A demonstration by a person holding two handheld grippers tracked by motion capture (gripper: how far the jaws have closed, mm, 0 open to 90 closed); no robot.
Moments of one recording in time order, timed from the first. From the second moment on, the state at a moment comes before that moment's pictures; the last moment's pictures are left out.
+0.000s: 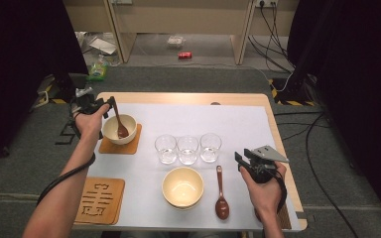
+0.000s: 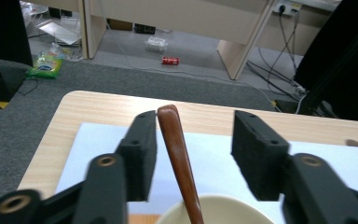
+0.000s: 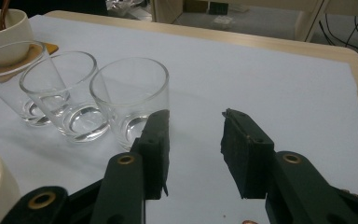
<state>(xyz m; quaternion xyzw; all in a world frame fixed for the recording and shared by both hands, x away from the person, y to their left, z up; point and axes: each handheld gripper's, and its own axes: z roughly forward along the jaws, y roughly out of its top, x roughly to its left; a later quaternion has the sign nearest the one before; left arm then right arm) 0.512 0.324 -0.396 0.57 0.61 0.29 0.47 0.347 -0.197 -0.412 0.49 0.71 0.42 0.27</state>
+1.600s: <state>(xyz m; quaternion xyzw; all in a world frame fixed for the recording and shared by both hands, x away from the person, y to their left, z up) 0.388 0.332 -0.418 0.61 0.56 0.29 0.48 0.365 -0.261 -0.424 0.61 0.73 0.25 0.17</state>
